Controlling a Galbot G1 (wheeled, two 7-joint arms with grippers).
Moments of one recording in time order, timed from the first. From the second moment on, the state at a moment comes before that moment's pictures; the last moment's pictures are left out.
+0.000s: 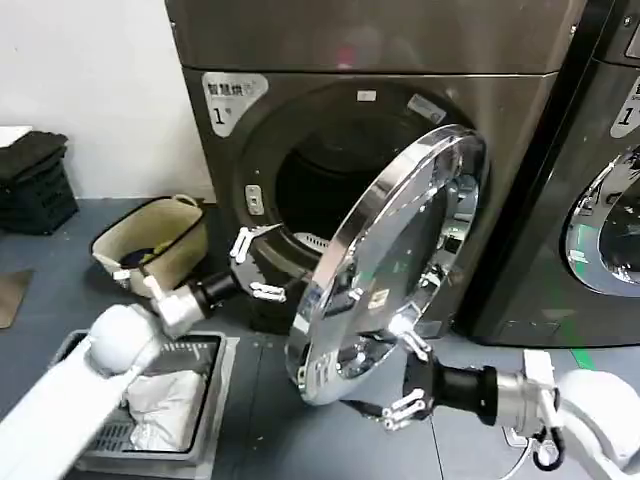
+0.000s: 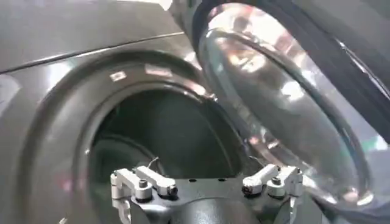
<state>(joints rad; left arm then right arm) 0.75 -0.78 -0.10 -1.88 -0.26 -0.17 0.43 -1.40 0.70 0.67 2.29 0.72 -0.28 -0.75</state>
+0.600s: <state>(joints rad) 0.58 -0.87 0.12 -1.82 -0.28 -0.21 0.43 -1.91 1.00 1.12 2.35 0.64 -0.01 -0.54</state>
